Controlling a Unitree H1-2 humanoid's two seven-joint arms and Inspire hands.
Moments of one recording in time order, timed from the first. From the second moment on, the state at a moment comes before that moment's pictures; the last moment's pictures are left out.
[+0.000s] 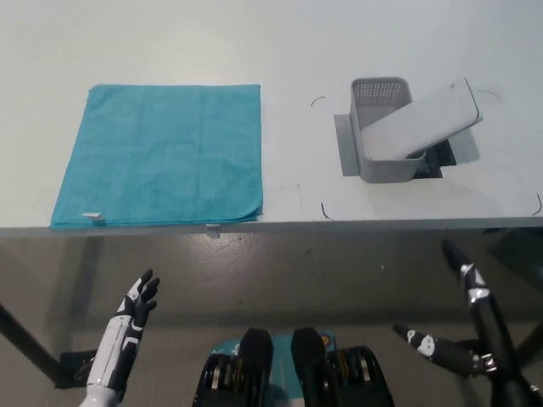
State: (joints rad) left_arm 0.02 0.14 0.00 0.15 0.12 -0.30 0.00; right_arm 0.01 -0.15 0.07 0.00 -0.24 -0.37 -0.04
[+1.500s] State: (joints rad) left_arm 0.02 0.15 0.01 0.15 0.12 -0.32 0.00; right_arm -0.68 -0.43 0.33 0.16 -1.16 0.12 0.30
